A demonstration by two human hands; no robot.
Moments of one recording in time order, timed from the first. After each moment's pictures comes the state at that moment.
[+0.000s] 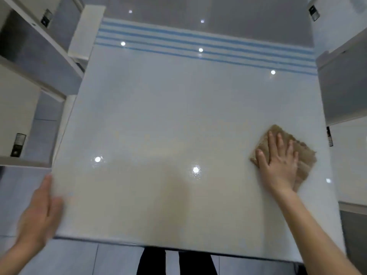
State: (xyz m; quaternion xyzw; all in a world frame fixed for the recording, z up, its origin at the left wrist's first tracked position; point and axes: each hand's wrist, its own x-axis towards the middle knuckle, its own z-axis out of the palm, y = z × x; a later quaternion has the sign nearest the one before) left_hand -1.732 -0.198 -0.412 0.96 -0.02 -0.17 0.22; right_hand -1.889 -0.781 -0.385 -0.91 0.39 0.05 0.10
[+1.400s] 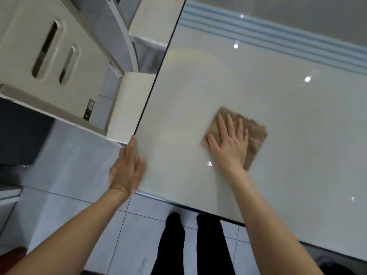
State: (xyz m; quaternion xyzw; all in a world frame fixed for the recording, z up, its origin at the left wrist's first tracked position) left_hand -1.728 -0.213 -0.391 0.96 -0.04 -0.13 0.24; right_hand -1.753 -0.502 -0.387 -0.96 0.23 0.06 0.13
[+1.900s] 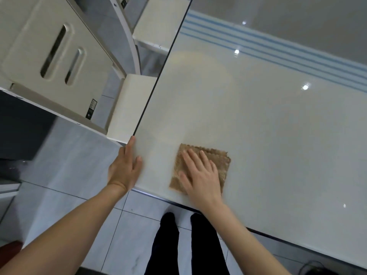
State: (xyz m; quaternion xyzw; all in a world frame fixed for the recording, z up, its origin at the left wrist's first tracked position) left_hand -1.729 -0.216 -0.382 0.96 -0.04 -0.15 0.24; right_hand -1.821 -0.437 -0.355 -0.97 0.08 0.11 0.20
